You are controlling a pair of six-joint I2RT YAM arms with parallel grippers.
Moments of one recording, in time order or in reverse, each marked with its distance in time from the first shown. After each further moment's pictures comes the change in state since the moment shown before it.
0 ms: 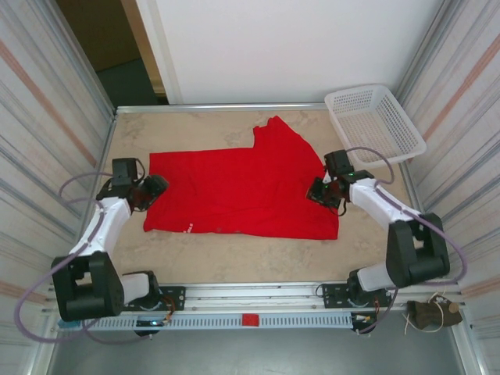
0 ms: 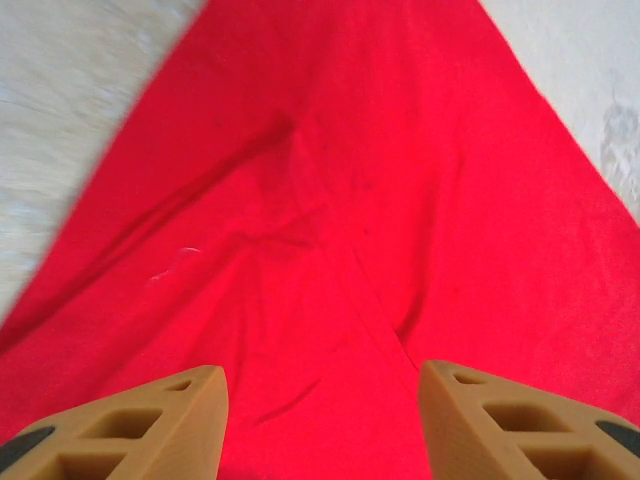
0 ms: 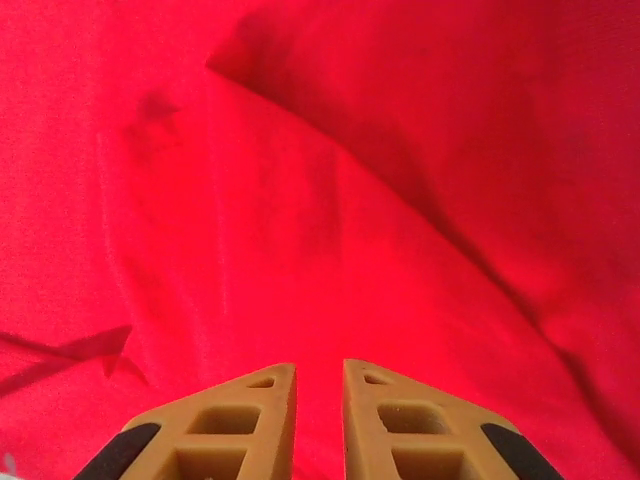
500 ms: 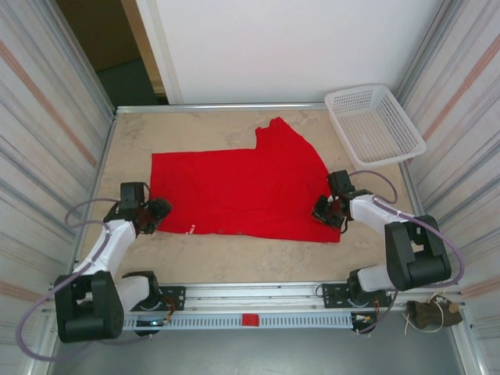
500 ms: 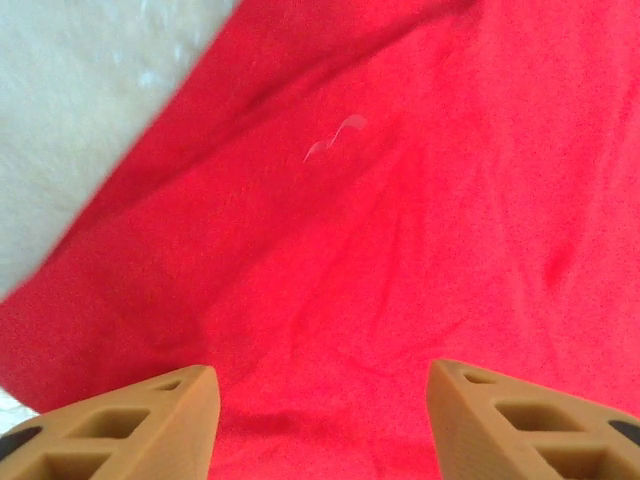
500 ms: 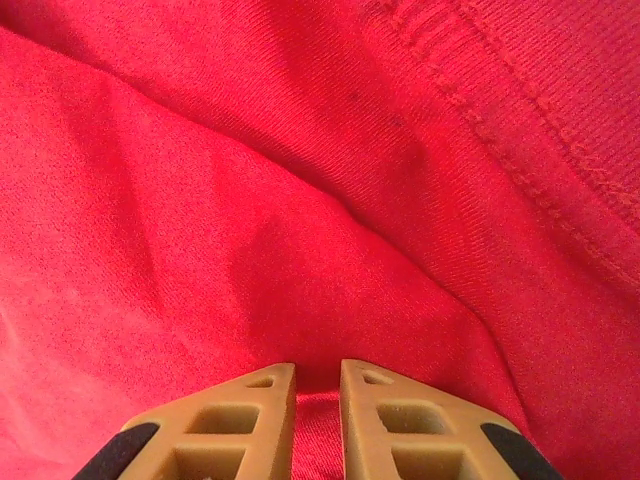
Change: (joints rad) left arm -0.018 -0.170 -0.237 0.015 -0.064 -0.084; right arm -0.026 -0.048 -0.231 0.113 0.040 0.128
